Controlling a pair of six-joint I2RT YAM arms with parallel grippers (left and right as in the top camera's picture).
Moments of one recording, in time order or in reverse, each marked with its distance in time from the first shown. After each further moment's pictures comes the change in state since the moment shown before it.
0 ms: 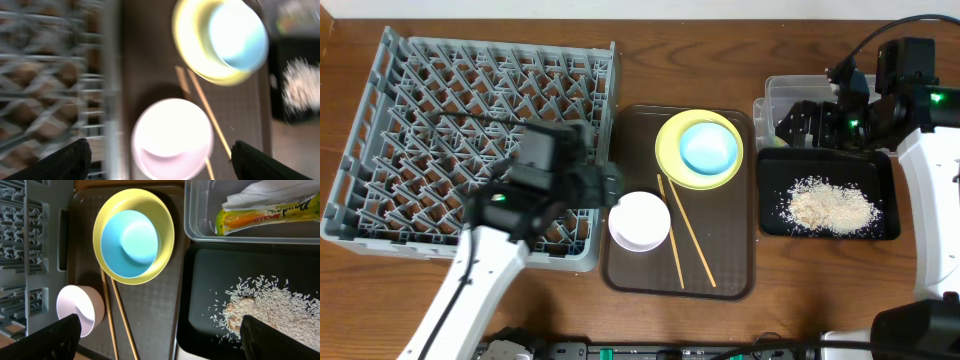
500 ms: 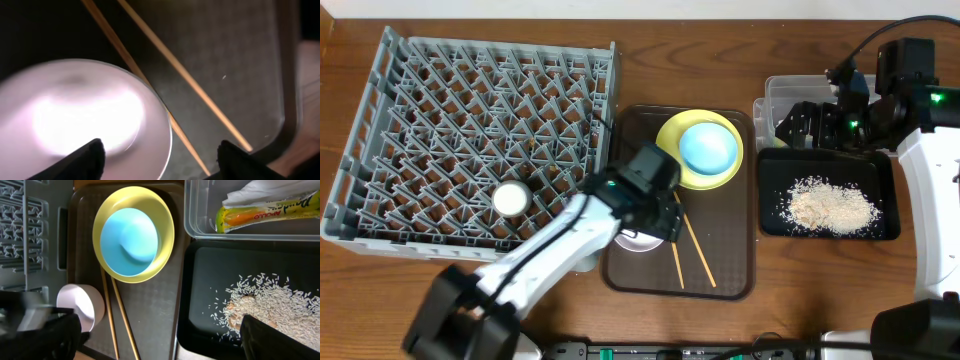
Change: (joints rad) left arm -0.327 0.375 0.000 0.095 0.023 -0.005; right arm 0.000 0.000 0.000 -0.008 0.000 0.000
